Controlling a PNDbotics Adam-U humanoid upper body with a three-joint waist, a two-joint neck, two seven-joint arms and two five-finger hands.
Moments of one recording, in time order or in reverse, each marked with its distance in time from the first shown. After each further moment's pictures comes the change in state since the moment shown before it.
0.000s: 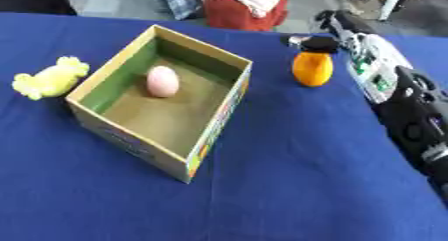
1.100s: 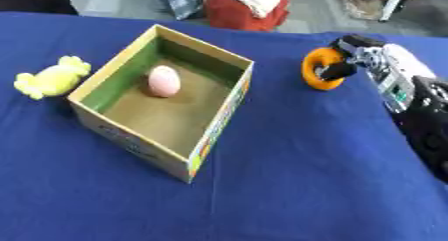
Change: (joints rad) left arm 0.008 0.000 0.000 0.000 0.000 0.001 0.000; right arm 0.040 -0.042 0.018 0.000 0.111 -0.091 0.214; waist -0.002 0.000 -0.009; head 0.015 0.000
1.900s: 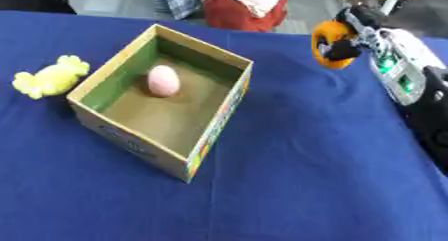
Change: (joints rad) left arm 0.002 0.000 0.000 0.000 0.000 0.002 0.002; right arm -0.004 -0.034 0.029 -0.212 -0.144 0.064 -0.206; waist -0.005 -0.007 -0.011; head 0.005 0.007
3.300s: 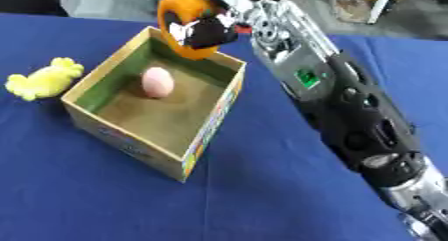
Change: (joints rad) left arm -0.031 0.007 0.000 0.000 0.023 -0.020 0.052; right arm -0.092 0.335 0.202 -0.297 -0.108 0.003 0.120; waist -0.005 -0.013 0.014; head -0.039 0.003
